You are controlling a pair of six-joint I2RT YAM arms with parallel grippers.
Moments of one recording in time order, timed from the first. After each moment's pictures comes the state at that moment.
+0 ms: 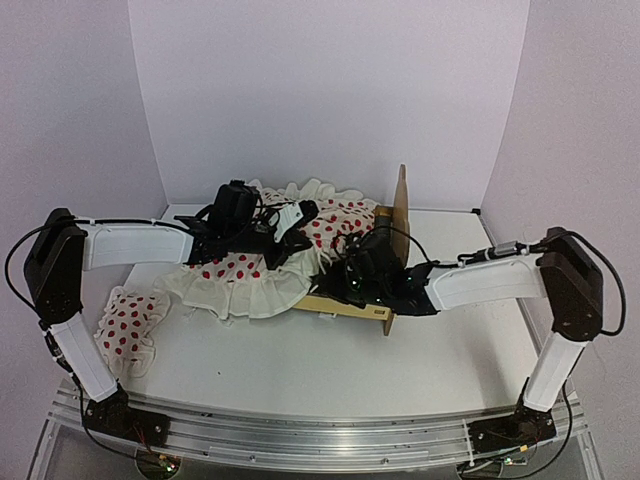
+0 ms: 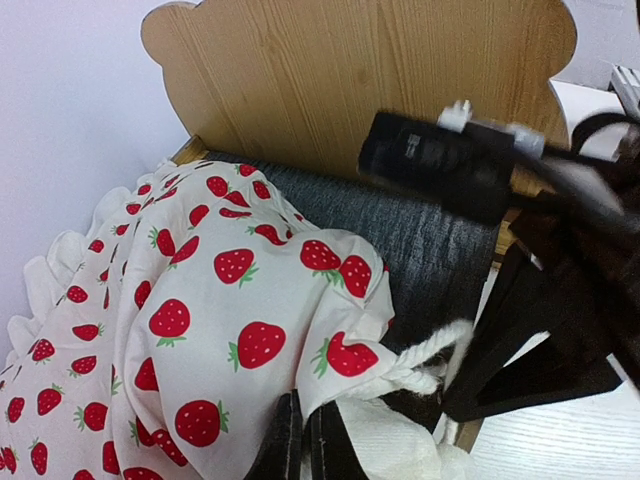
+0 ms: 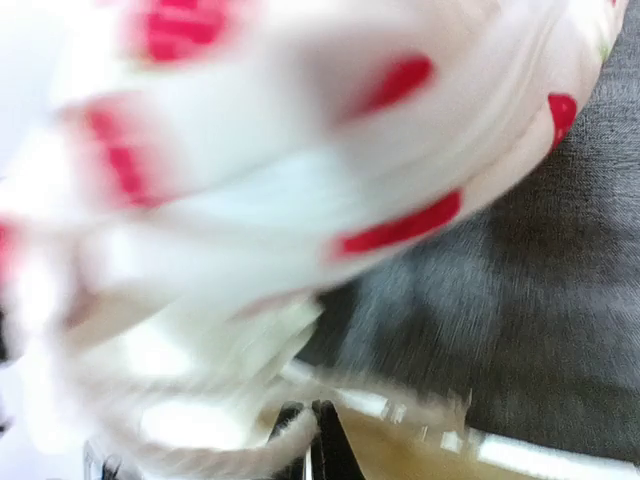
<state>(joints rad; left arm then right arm) -0.72 1.72 1.20 0.07 0.34 0.45 0.95 1.82 1.11 0.14 0.15 0.98</state>
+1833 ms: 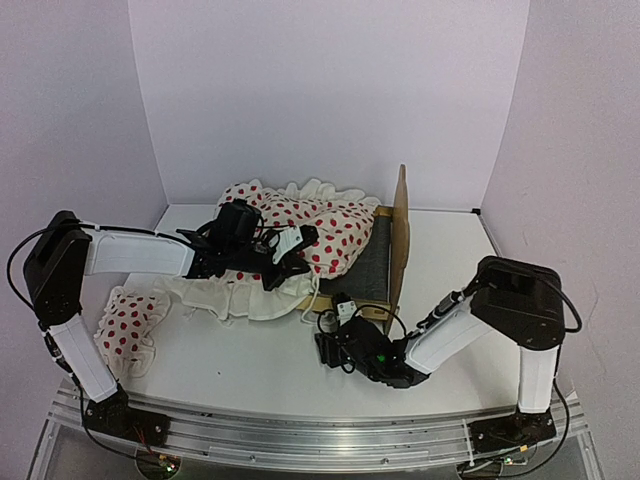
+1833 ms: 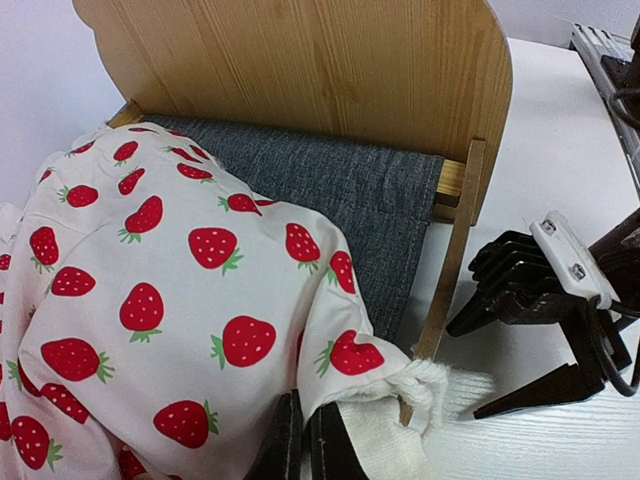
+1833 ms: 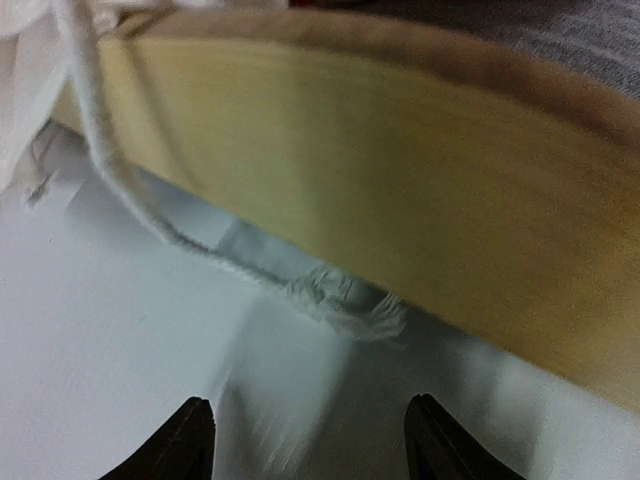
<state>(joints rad) -0.74 1.71 1.10 0.07 0.39 0.47 1.15 2.01 0.81 0.55 0.50 0.55</state>
